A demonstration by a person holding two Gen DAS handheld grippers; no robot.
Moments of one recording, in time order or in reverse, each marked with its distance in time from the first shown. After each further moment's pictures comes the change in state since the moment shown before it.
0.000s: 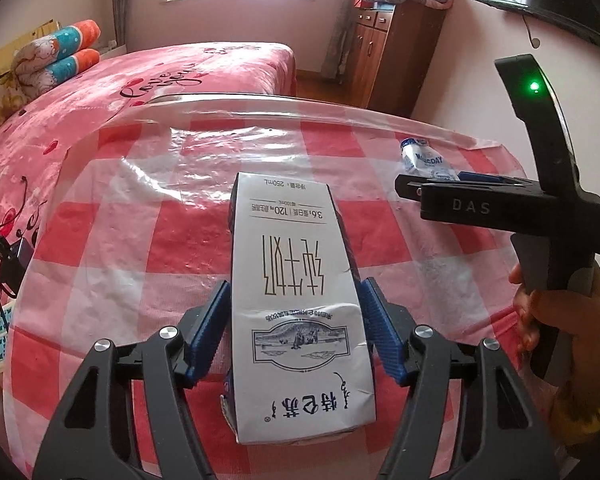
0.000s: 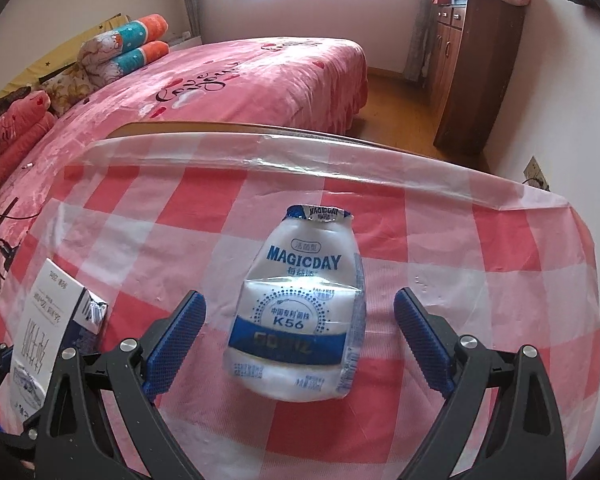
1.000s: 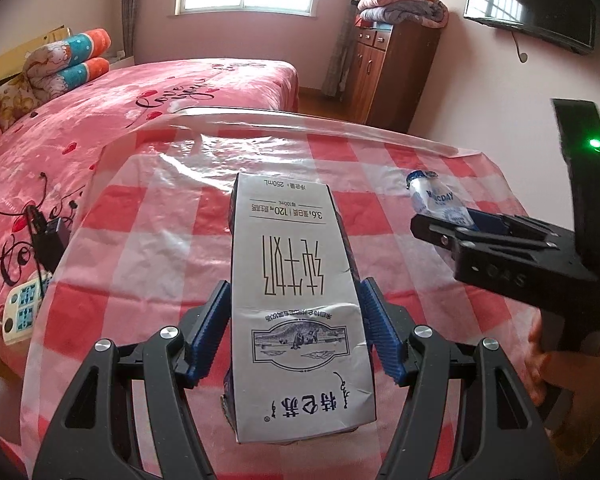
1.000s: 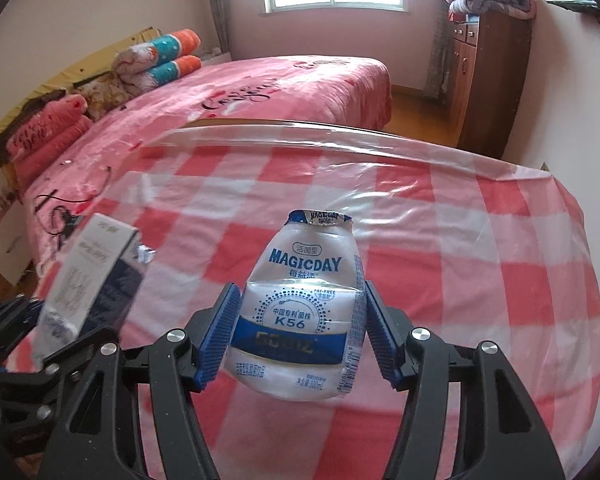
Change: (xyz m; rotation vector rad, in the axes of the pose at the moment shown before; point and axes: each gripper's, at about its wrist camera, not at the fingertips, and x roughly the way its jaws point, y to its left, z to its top) left arm -0.057 0.010 -0.031 -0.011 -0.069 -0.001; right arm -0.076 0.041 -0.065 -0.018 -0.078 0.103
